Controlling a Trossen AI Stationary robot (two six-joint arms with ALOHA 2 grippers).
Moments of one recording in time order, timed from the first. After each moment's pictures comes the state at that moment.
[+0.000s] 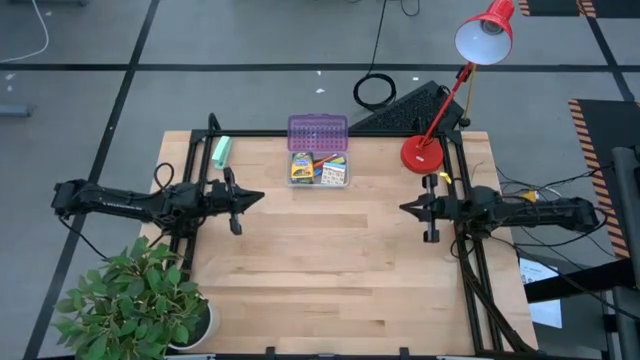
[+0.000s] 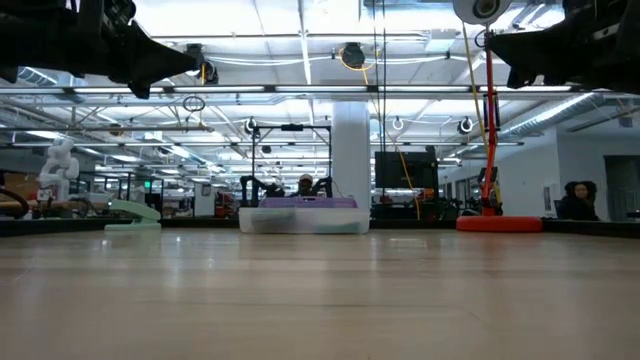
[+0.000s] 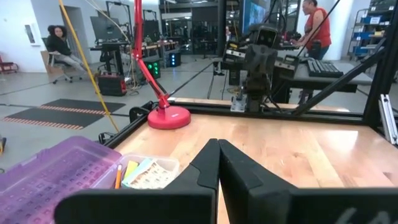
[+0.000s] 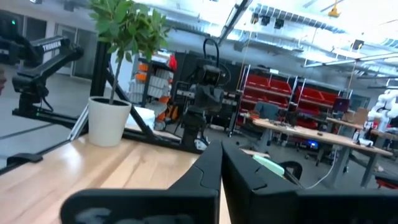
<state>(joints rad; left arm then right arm) -0.03 0.56 0.19 0.38 -0.23 0.02 -0.04 0.30 0.02 0.50 -0.08 -0.21</state>
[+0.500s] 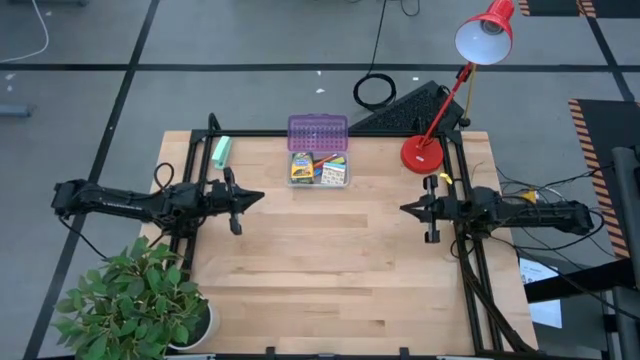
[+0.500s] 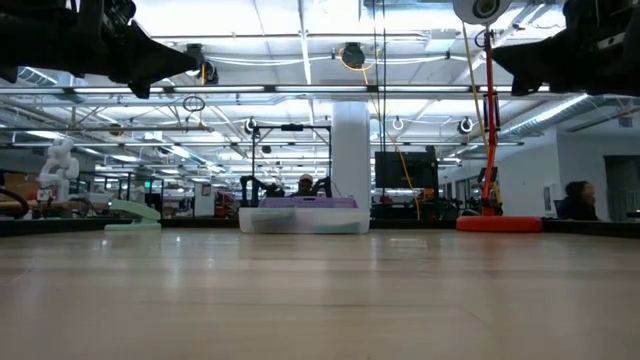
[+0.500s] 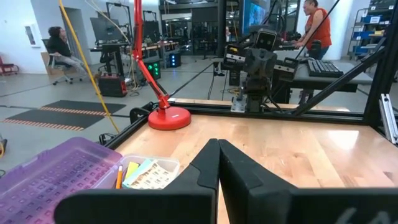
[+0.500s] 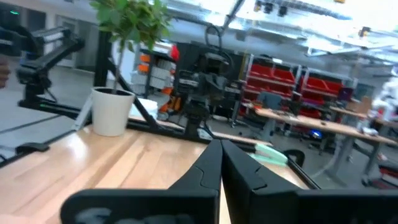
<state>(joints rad) -0.03 0.56 0.19 0.38 -0.23 0.03 -0.04 0.20 0.02 0.36 -0.08 -0.20</state>
